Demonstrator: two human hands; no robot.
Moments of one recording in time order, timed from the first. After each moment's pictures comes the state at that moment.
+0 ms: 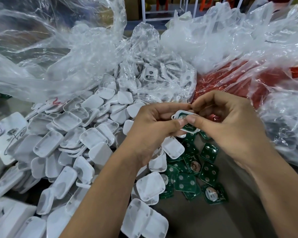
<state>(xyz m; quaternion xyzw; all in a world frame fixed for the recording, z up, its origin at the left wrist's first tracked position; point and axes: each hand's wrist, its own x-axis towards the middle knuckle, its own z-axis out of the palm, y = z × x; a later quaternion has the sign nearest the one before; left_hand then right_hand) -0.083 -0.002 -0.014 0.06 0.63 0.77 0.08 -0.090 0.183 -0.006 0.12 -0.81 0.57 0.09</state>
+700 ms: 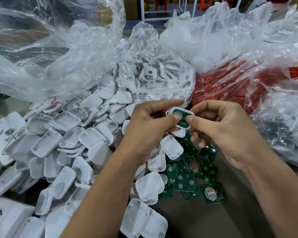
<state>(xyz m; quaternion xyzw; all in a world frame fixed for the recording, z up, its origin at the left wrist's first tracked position) -0.083 -0.002 -0.011 0.02 0.66 0.75 0.01 -0.087 0.177 -0.007 0.04 -0.72 0.69 -0.03</state>
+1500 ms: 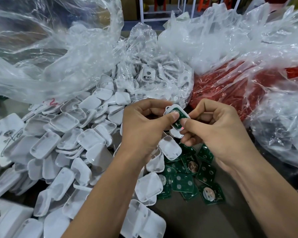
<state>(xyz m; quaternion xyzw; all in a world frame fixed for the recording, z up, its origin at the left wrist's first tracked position) -0.083 0.004 -0.013 -0.04 0.65 0.75 -0.08 -0.083 0.164 -0.012 0.03 -0.70 0.71 -0.01</state>
